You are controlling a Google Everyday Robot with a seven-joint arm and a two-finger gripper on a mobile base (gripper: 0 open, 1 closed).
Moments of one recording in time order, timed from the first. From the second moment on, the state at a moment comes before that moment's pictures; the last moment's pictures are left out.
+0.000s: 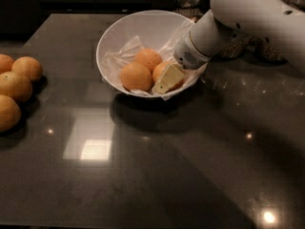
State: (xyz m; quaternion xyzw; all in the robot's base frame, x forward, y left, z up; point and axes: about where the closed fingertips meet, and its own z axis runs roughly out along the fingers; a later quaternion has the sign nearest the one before) arm 0.608 -0.059 0.867 -0.51 0.80 0.12 0.28
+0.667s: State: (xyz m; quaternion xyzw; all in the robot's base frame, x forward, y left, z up) arm 0.609 -0.058 0.860 -0.51 0.80 0.13 0.28
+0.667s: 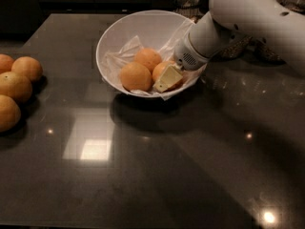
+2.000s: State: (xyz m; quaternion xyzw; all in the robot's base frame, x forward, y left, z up) arm 0.609 -0.056 0.955 -0.57 0.74 0.14 0.33
